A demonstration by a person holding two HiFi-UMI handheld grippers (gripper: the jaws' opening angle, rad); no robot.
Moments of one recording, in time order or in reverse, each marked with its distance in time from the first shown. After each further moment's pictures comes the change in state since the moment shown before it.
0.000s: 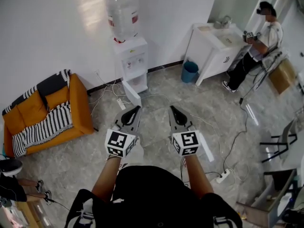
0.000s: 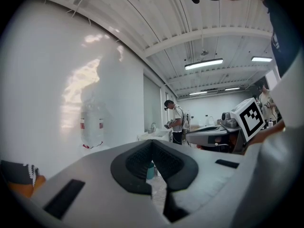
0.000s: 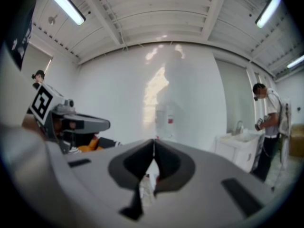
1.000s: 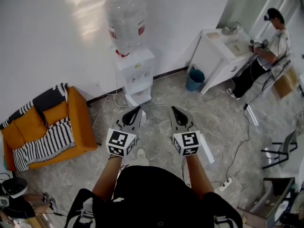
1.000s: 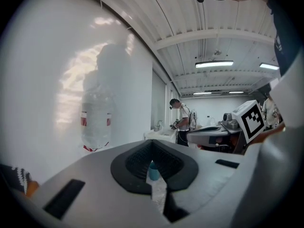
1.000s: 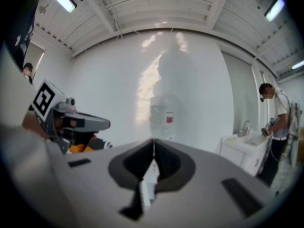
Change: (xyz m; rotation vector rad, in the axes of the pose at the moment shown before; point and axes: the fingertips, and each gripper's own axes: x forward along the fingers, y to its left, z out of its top) left arm 0.130 0.177 -0.010 -0.066 0.047 -0.018; right arm 0.209 -0.037 0.015 -0.013 0.053 -0.021
